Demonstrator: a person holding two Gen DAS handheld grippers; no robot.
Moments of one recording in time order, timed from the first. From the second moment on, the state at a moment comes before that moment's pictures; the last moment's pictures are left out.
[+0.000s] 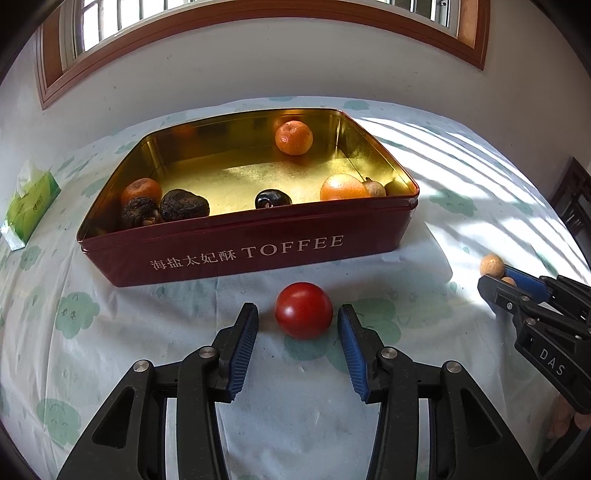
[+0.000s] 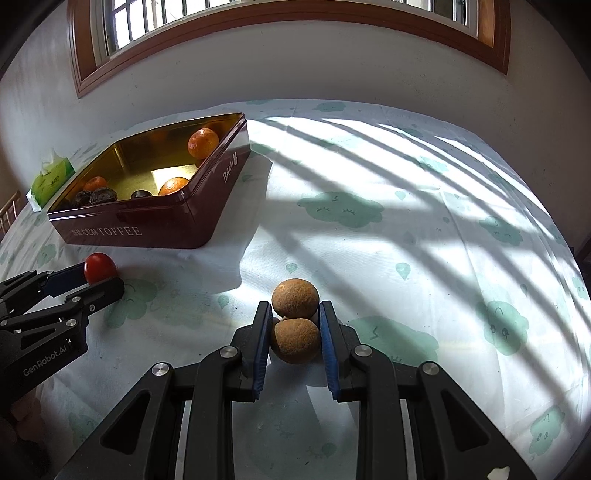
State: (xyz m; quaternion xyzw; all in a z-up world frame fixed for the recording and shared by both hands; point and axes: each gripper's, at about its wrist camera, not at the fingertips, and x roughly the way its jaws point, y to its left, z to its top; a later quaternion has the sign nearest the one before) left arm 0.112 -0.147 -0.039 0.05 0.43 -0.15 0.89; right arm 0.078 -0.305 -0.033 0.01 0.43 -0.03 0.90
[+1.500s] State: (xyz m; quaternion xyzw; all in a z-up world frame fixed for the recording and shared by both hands) left arm 0.102 -0.092 -0.016 0.03 0.42 -0.13 0.90; right arm 0.081 -0.296 -0.031 0.00 0.44 -0.05 0.90
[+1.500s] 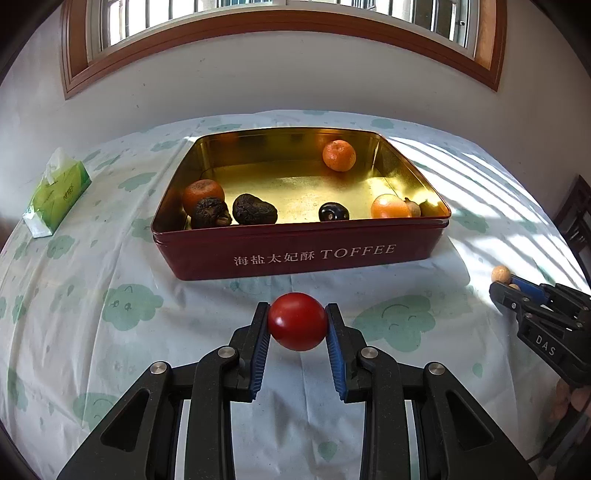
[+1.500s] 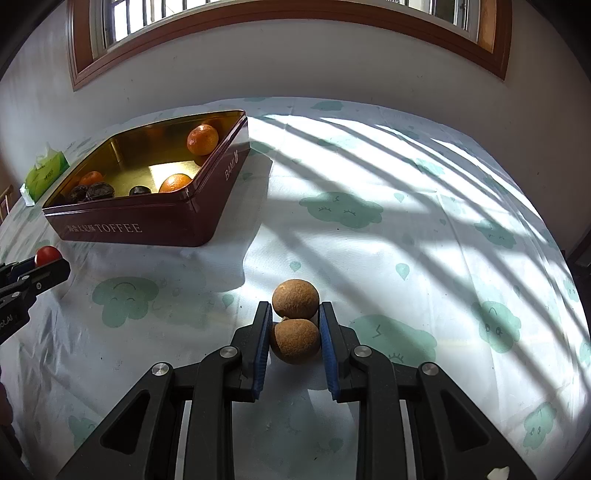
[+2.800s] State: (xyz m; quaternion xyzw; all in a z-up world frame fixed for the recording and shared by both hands) left arm 0.152 -0.043 0.035 0.01 0.37 -0.10 0.92; right arm 0.132 -0.218 0.040 -0.03 0.39 0.03 0.92
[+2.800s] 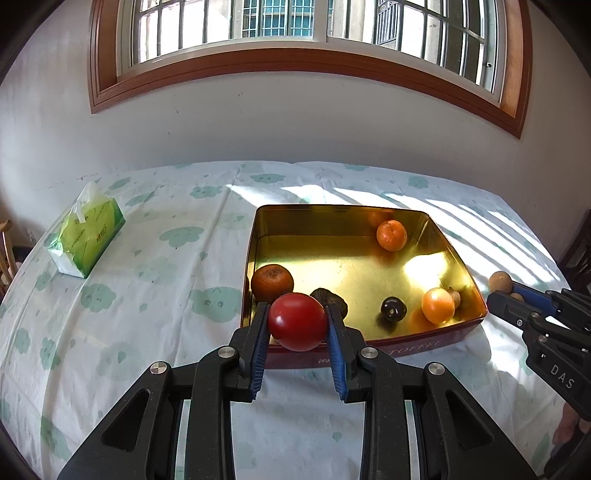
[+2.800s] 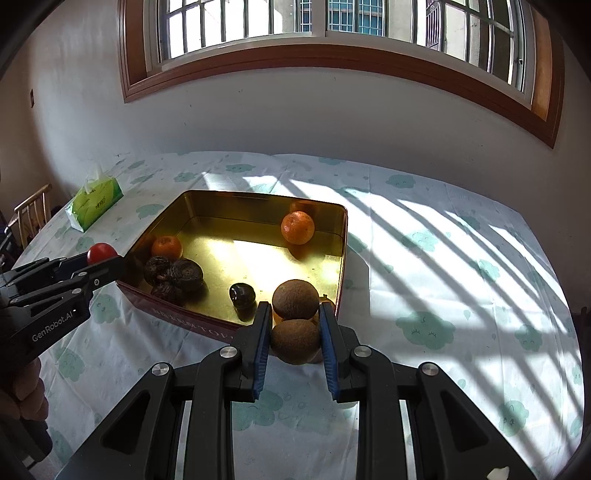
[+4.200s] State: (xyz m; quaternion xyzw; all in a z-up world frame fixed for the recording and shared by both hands) left arm 0.206 -0.066 -0.005 0.04 0.40 -0.09 0.91; right arm 0.210 -0.196 -0.005 -0.04 0.44 0.04 0.90
